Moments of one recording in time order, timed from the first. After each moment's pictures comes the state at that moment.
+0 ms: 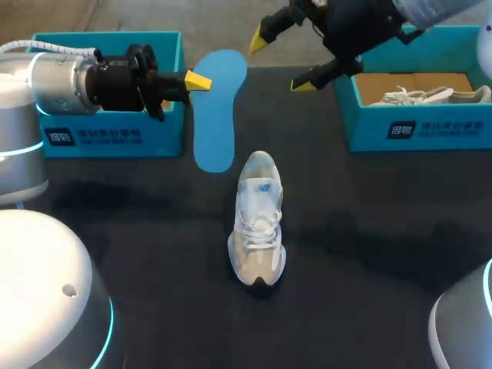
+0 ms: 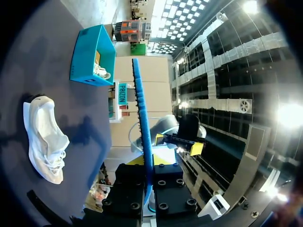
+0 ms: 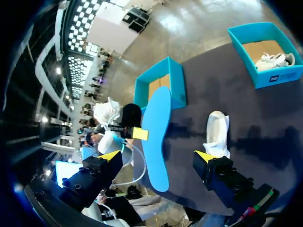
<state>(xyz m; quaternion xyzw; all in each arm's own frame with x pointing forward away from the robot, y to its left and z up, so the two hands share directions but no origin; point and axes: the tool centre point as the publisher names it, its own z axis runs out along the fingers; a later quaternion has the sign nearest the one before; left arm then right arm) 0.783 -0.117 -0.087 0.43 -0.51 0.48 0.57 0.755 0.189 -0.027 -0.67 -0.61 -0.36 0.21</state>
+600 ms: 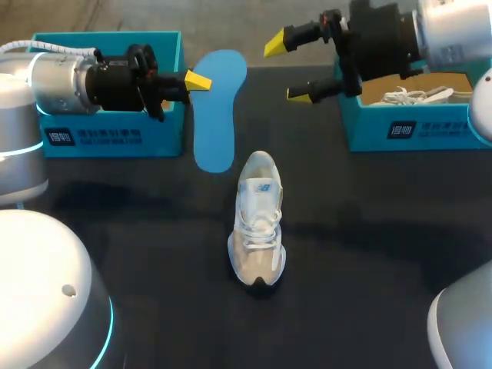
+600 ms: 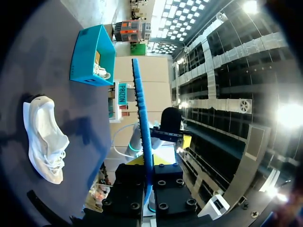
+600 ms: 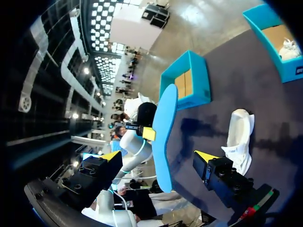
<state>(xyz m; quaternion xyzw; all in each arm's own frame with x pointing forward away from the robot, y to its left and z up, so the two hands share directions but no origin) 0.783 -0.117 -0.088 0.43 -0.51 0.48 0.57 0.764 0.181 -0.046 -0.60 -0.58 -0.45 0.33</state>
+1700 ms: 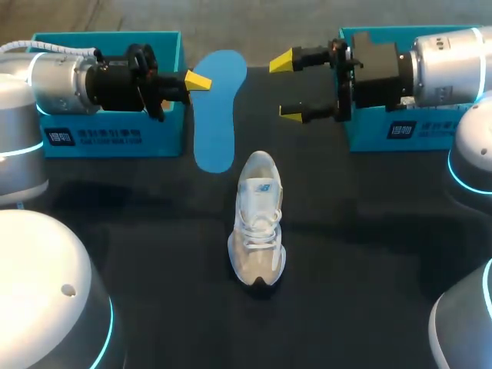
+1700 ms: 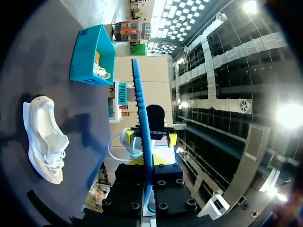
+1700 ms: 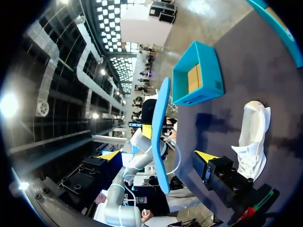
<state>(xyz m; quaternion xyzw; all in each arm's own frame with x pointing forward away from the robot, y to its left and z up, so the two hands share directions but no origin) 0.783 -0.118 -0.088 0.43 -0.51 0.48 0.57 0.765 0.182 -0.074 -0.56 -0.54 -0.49 0.40</state>
